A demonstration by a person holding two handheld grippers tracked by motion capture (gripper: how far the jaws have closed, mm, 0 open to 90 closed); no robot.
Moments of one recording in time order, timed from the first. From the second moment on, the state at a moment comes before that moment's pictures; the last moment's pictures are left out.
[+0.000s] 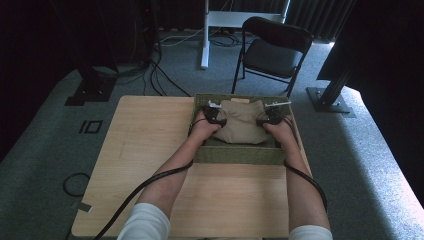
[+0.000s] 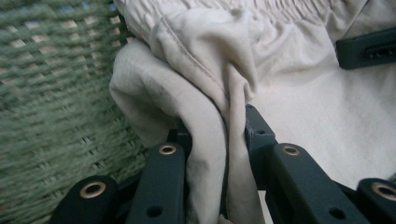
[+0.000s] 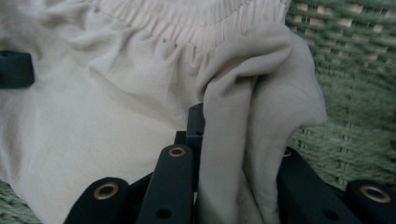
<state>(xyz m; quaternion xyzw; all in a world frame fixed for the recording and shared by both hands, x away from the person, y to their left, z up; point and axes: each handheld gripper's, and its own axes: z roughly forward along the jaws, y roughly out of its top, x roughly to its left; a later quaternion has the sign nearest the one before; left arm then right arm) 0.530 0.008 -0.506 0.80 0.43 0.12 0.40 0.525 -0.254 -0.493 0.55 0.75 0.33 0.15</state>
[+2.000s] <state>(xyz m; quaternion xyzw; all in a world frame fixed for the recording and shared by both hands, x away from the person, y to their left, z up) 0.509 0.024 -0.446 0.79 0.42 0.15 0.42 0.500 -0.248 -0.441 0.48 0.75 0.41 0.21</state>
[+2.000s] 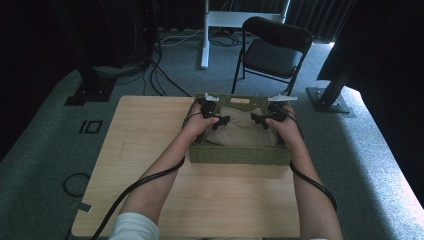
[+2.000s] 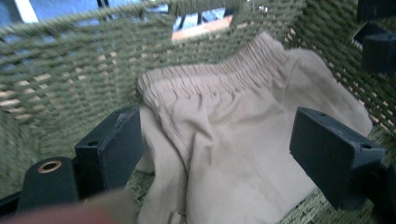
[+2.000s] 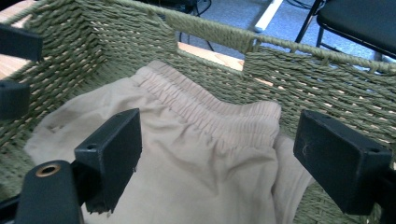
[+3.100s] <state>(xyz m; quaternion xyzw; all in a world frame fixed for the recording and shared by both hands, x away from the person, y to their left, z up) 0.446 0.038 -0.407 0.80 0.37 0.14 0.45 0.445 -0.238 -0.417 0.42 0.75 0.45 0.23</state>
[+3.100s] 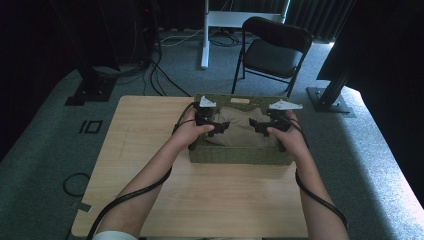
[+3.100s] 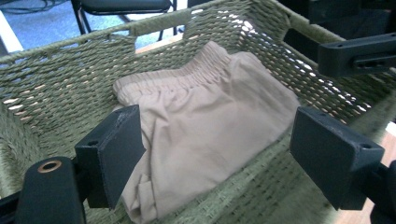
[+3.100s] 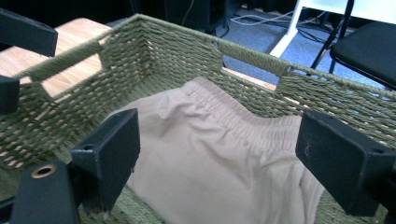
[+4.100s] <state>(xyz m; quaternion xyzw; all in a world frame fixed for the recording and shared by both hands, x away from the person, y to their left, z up) 0.365 0.050 -0.416 0.80 0.33 0.14 0.48 0.364 -0.245 -0.433 0.38 0.75 0.49 0.23</state>
